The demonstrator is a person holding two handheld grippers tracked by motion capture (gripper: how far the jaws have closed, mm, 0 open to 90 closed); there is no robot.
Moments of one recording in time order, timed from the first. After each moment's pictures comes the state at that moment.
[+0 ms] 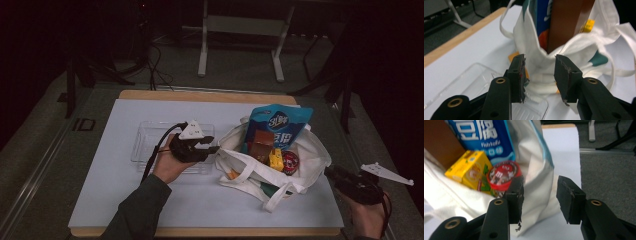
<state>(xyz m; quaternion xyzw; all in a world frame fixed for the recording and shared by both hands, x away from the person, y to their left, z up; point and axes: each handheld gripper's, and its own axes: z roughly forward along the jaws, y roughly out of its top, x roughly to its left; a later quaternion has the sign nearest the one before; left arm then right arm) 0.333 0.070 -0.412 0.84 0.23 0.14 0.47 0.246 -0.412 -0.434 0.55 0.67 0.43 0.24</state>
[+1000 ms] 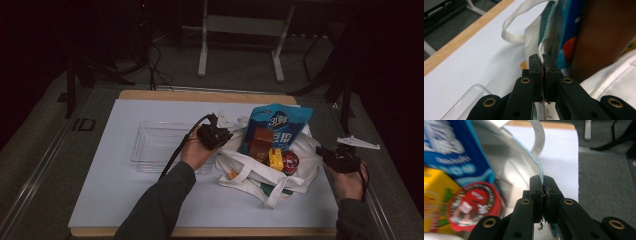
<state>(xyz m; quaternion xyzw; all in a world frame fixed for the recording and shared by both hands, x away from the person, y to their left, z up) 0.384 0.002 -0.432 0.87 0.26 0.18 0.39 0.331 -0.397 -0.444 0.55 0.71 0.37 0.25</state>
